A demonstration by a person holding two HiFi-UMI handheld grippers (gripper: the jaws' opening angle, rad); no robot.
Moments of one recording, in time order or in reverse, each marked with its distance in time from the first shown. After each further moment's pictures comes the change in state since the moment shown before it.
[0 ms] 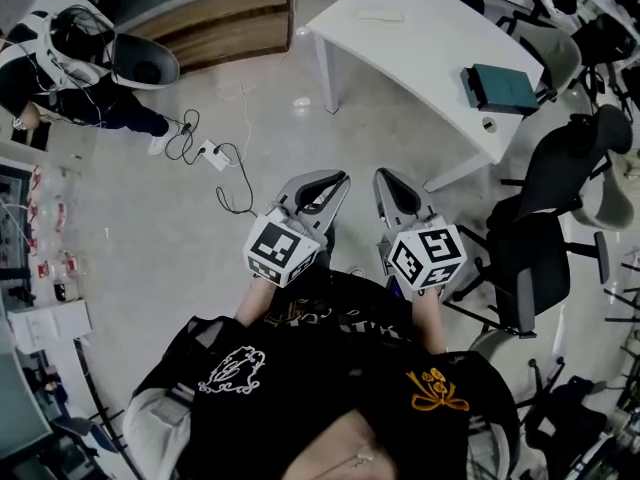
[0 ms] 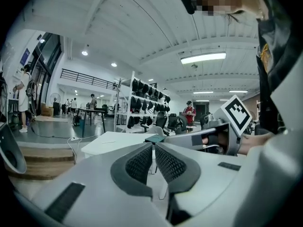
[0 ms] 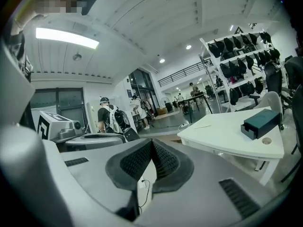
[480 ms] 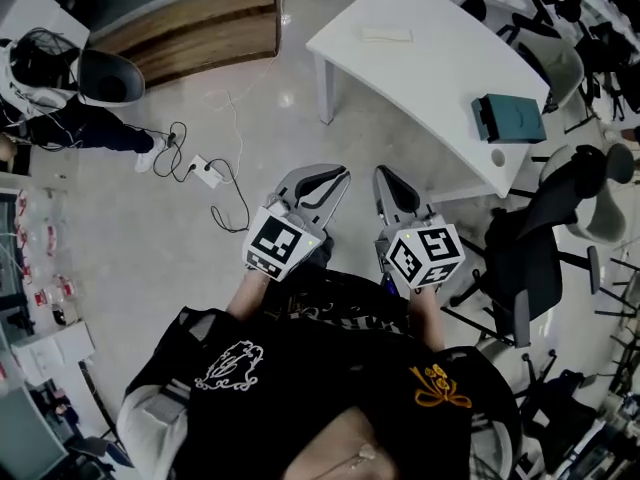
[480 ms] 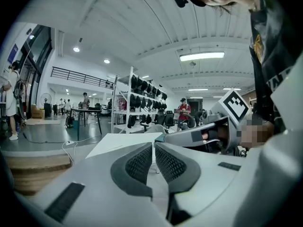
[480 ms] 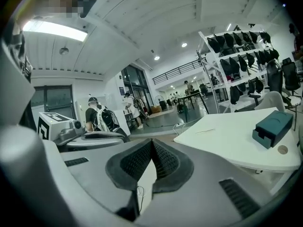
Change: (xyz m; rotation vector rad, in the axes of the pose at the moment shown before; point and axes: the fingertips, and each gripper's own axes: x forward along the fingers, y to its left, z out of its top) left arm 0.063 0.157 0.021 0.057 0.030 -0.091; right arm 0.157 -0.032 0.049 0.020 0.023 -0.075
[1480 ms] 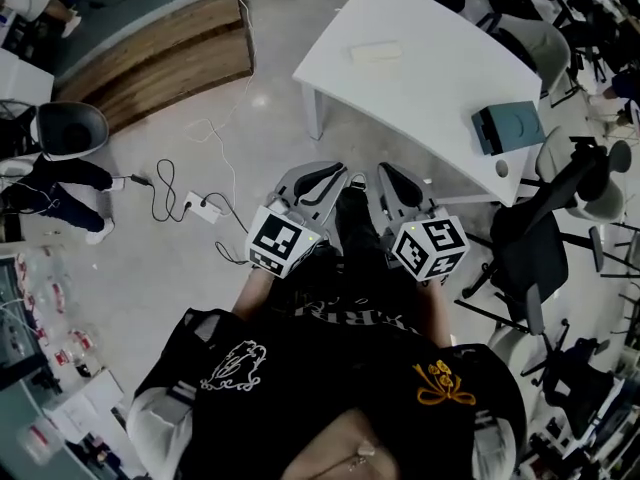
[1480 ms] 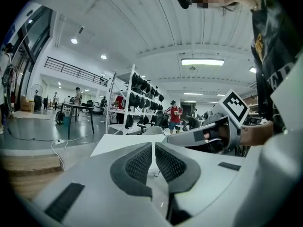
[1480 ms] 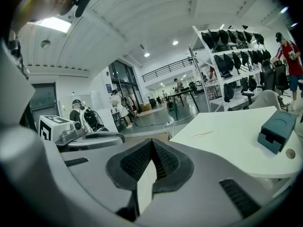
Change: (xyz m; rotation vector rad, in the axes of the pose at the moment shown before) left arm 0.064 0.140 0.000 -0.038 -0.028 -0.110; right arm 0.127 -0.046 0.034 0.049 0.030 -0.133
